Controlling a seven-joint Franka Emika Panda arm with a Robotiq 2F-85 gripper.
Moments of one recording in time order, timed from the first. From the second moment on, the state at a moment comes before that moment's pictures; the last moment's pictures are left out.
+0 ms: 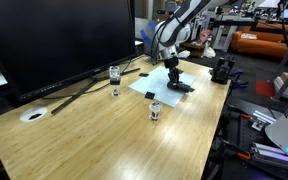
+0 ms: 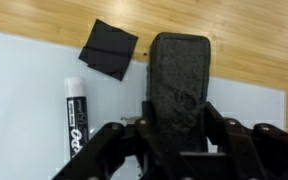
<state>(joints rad) -0.13 0.57 -0.02 -1.89 0.05 1.97 -0.39</state>
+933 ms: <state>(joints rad) -0.13 0.66 -0.04 -1.79 0.04 1.92 -0.25</state>
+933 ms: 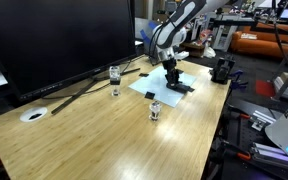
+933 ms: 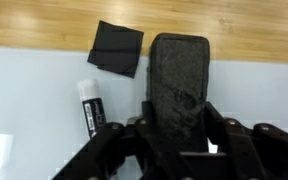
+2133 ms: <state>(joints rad) -0.11 0.64 -0.04 -1.83 0.02 1.92 -0.17</state>
